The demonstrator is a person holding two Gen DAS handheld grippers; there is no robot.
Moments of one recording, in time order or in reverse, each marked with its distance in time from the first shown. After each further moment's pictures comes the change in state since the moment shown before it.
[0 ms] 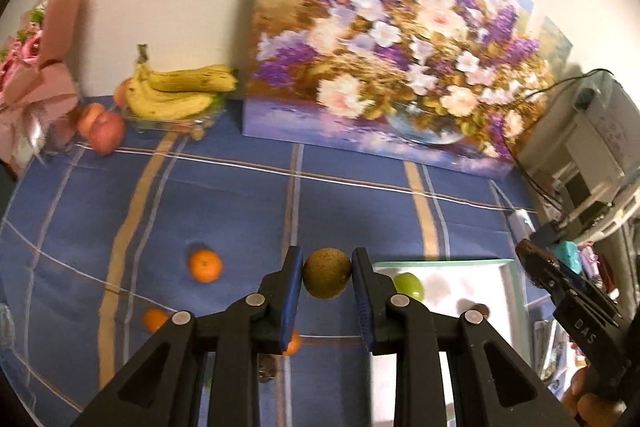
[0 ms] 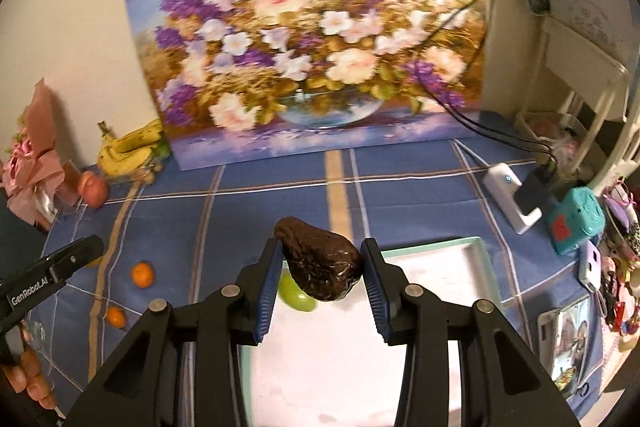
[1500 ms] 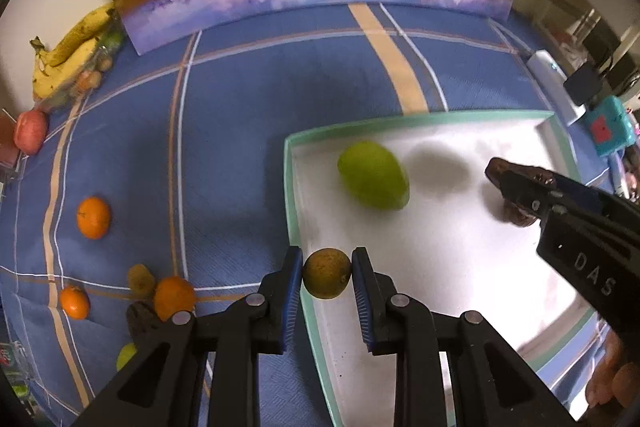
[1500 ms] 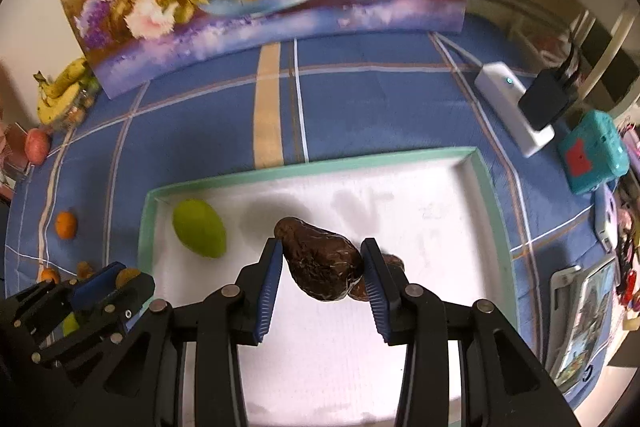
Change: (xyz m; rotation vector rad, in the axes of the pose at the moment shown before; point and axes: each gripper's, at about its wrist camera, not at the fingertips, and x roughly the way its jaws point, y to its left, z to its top) left arm 0.131 -0.090 -0.080 0.279 0.334 0.124; right arm 0.094 -0.055 -0.042 0.039 0.290 -0.069
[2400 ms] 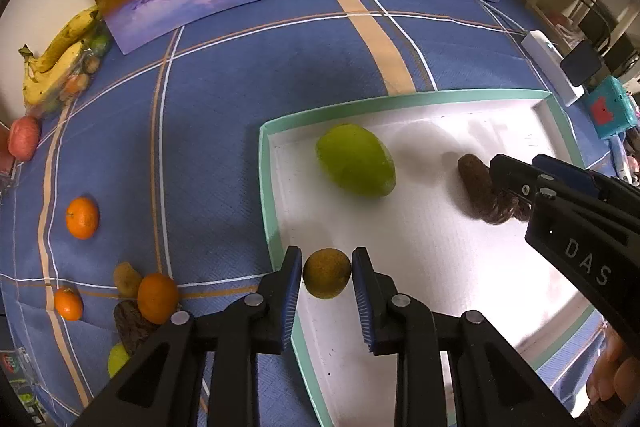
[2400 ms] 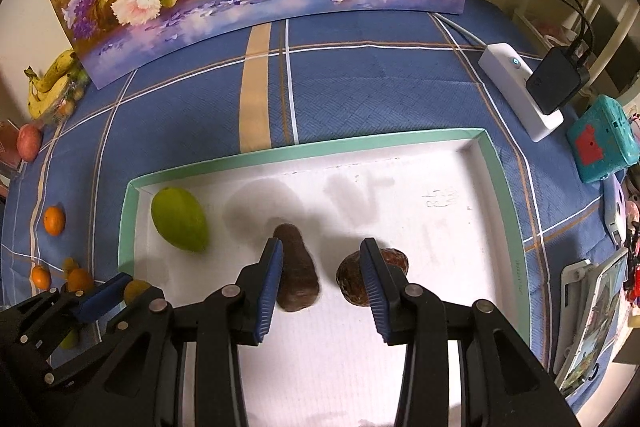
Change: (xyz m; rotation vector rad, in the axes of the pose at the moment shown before) left arm 0.009 -0.013 -0.001 0.043 0.023 -0.006; right arm 0.015 -0.006 -0.005 0.005 0.031 -0.006
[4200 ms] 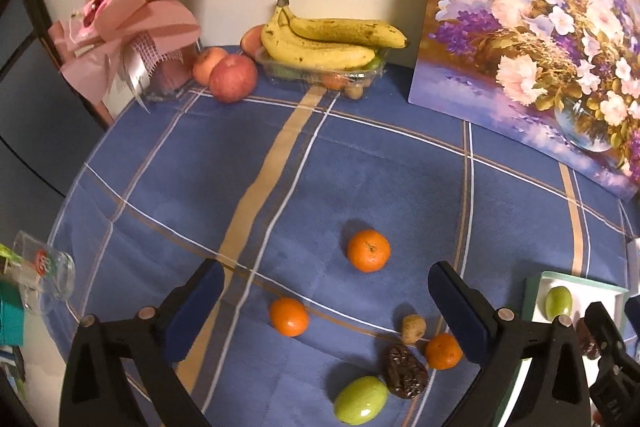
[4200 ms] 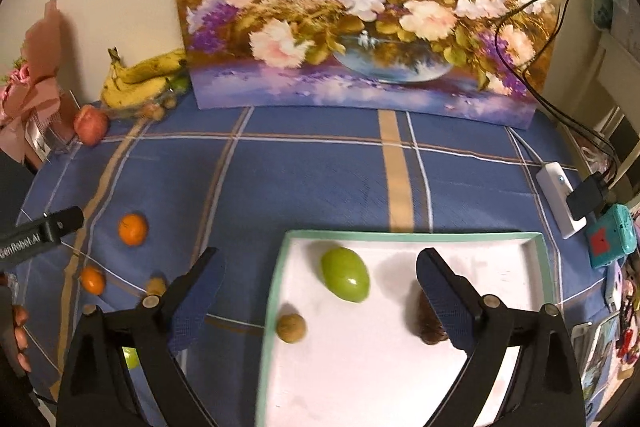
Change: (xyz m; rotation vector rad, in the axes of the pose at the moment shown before) left arm -0.089 0.228 -0.027 -0.502 -0.215 0.260; right arm -0.056 0.126 0.003 -0.205 -0.231 0.061
